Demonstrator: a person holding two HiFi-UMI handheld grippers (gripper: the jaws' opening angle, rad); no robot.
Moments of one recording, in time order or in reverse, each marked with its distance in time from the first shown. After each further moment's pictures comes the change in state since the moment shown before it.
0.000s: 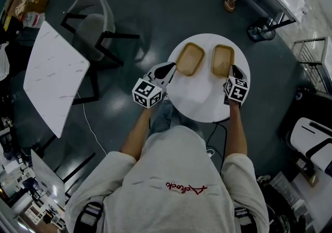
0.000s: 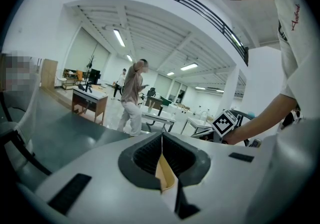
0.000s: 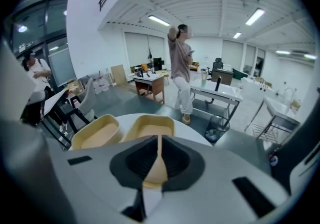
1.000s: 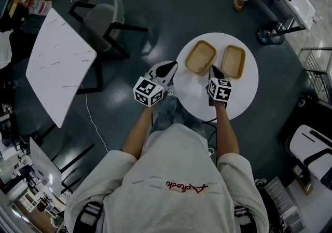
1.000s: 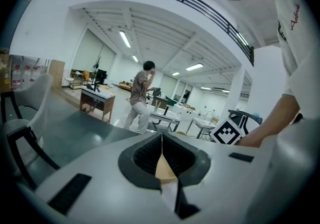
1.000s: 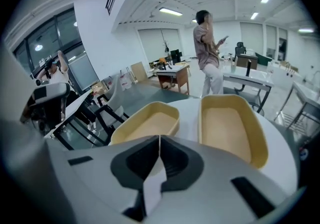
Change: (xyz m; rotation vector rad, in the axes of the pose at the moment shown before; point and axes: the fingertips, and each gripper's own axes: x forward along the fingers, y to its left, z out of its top) left arm -0.032 0.024 -0.011 -0.022 0.002 0.063; right arm 0.025 0.147 -0.037 0.002 0.077 0.274
